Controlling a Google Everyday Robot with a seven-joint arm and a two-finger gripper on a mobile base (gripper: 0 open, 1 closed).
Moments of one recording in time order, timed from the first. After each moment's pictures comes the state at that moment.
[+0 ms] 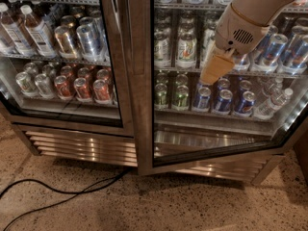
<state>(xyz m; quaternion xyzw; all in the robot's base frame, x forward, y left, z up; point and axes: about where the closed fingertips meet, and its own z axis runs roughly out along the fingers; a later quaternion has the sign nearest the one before) 0.528 -0.135 0.932 -0.60 0.78 0.08 0.14</state>
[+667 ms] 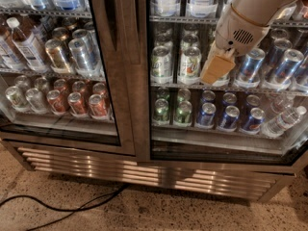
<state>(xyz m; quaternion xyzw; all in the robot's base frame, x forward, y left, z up) 0.528 -0.135 0.932 -0.60 0.78 0.08 0.14</state>
